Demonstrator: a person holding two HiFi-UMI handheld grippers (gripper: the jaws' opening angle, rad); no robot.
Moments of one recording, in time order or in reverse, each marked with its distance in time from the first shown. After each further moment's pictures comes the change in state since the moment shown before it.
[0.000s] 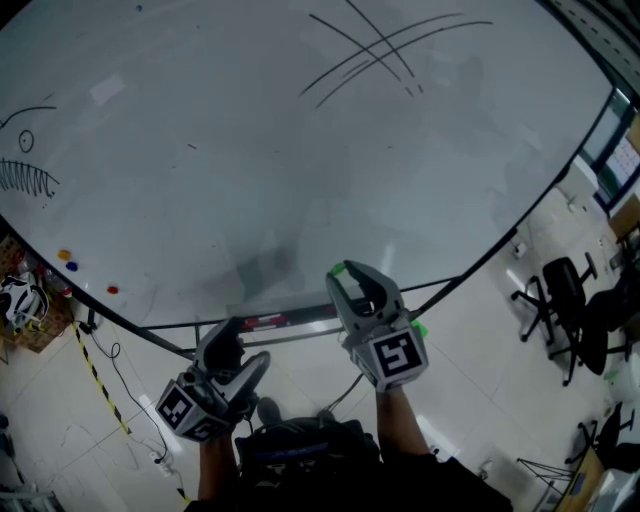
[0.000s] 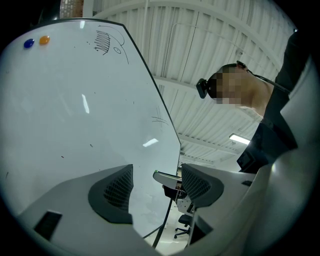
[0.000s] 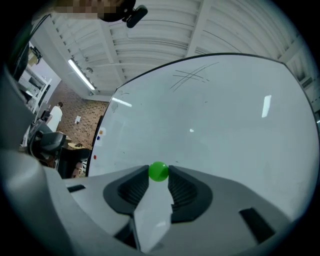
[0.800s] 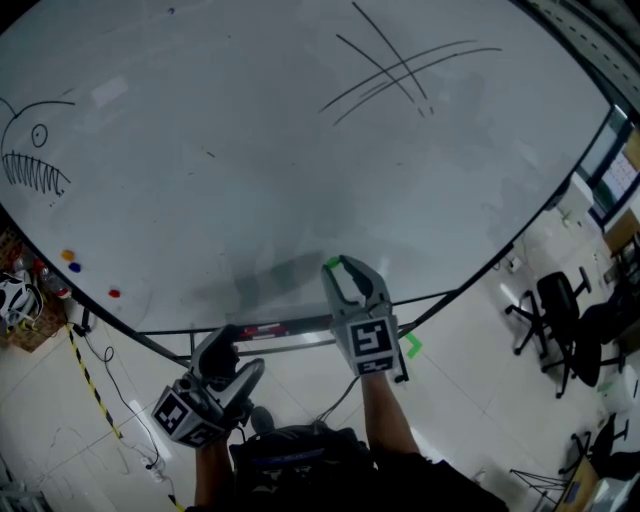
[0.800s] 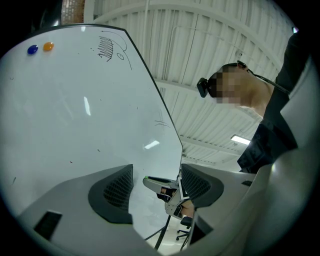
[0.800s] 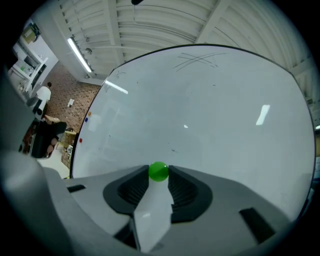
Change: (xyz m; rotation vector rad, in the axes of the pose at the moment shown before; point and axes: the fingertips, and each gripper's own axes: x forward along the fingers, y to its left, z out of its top) left arm -0.013 0.008 0.011 0.001 -0.026 0.020; right arm 0.045 -0.014 -0.027 -0.080 0.083 -0.118
